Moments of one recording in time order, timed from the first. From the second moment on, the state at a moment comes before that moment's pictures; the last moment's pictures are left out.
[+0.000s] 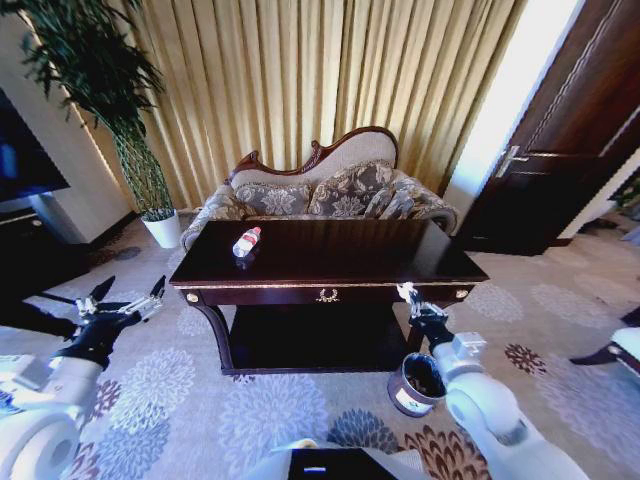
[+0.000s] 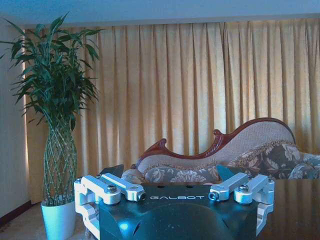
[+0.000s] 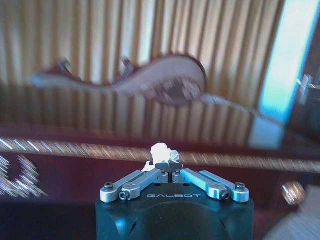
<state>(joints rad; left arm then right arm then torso) 1.80 -1.16 -1.20 -2.47 -0.71 0.28 0.05 -1.55 1.02 0.55 2.05 0.45 -0.21 0.30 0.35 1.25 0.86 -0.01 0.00</state>
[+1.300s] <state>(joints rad) 1.80 -1.17 -1.16 -2.48 -0.68 0.26 0.08 -1.25 1.02 0.49 1.19 0.33 -0.14 0.31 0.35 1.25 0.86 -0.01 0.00</state>
